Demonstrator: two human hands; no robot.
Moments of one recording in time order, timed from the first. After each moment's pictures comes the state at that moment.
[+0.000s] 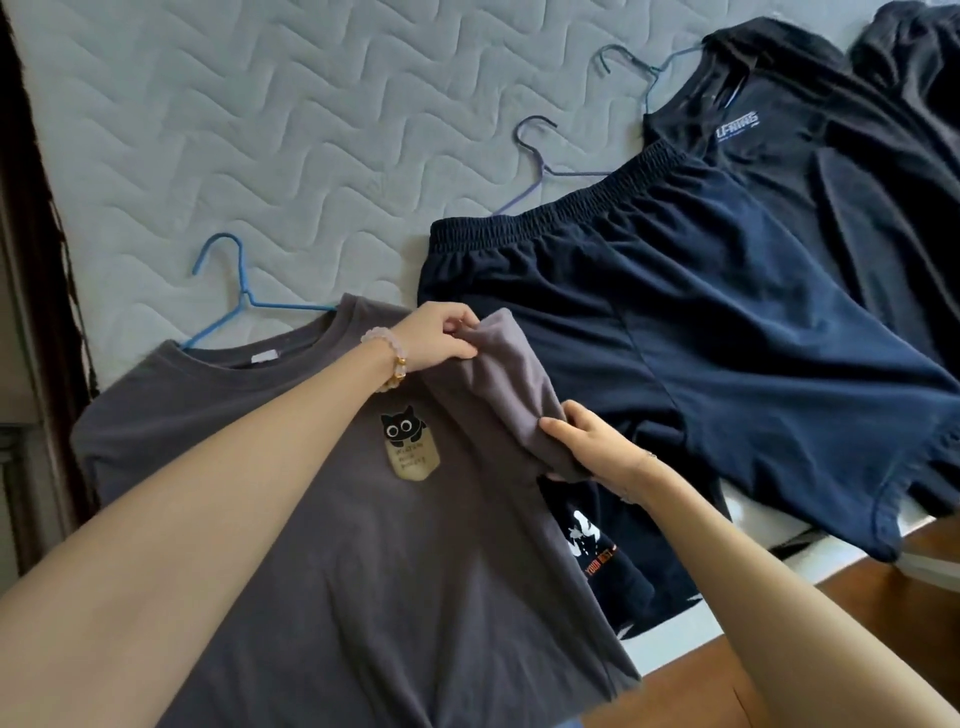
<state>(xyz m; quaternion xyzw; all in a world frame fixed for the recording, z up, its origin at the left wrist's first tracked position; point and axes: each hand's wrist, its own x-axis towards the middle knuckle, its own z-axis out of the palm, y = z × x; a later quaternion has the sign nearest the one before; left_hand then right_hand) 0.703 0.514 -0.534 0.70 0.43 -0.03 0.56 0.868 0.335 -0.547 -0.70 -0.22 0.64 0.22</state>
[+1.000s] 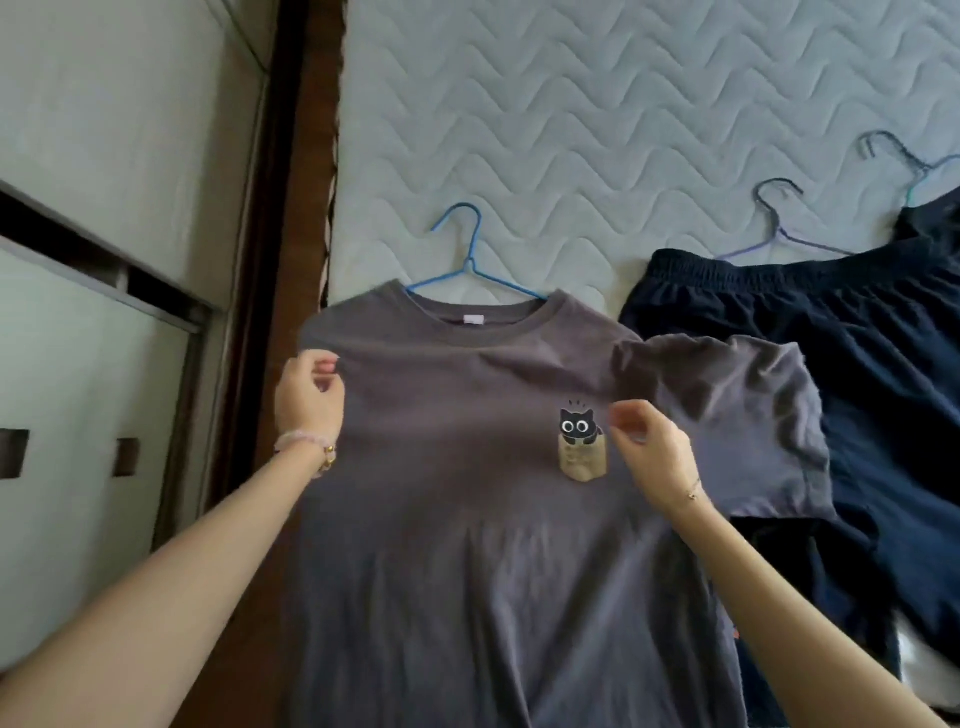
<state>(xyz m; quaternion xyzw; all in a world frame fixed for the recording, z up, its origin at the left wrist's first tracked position) 0.400 0.428 -0.549 0.45 0.82 0.26 0.24 0.747 0.380 -0.548 -0.75 -0.49 0.39 0.19</state>
